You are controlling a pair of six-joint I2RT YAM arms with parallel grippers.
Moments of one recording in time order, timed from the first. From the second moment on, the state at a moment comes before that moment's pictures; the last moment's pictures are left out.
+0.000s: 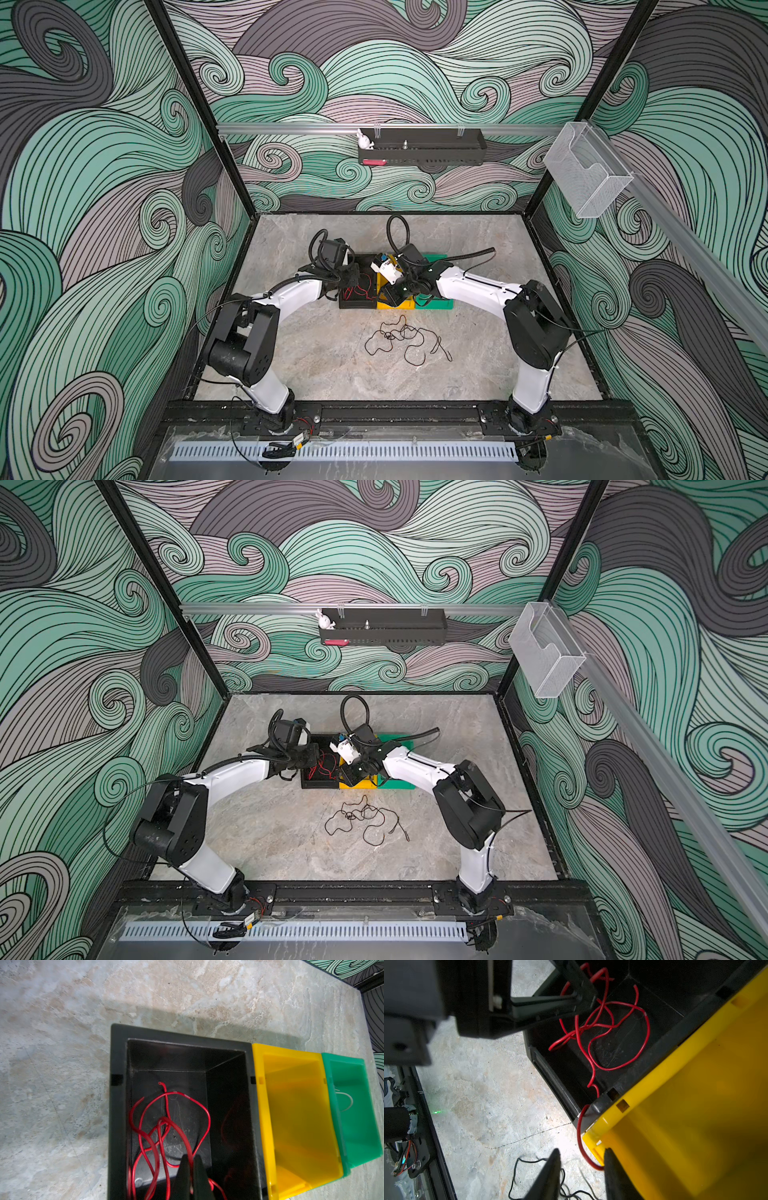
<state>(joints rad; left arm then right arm) -0.35 1.64 0.99 -0.22 0.12 -0.46 0.73 1.87 1.31 -0.40 -0.37 0.02</state>
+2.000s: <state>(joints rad) -0.34 1.72 1.03 -0.21 0.11 -0.46 0.78 1.95 1.51 -0.44 -0.27 -0.06</state>
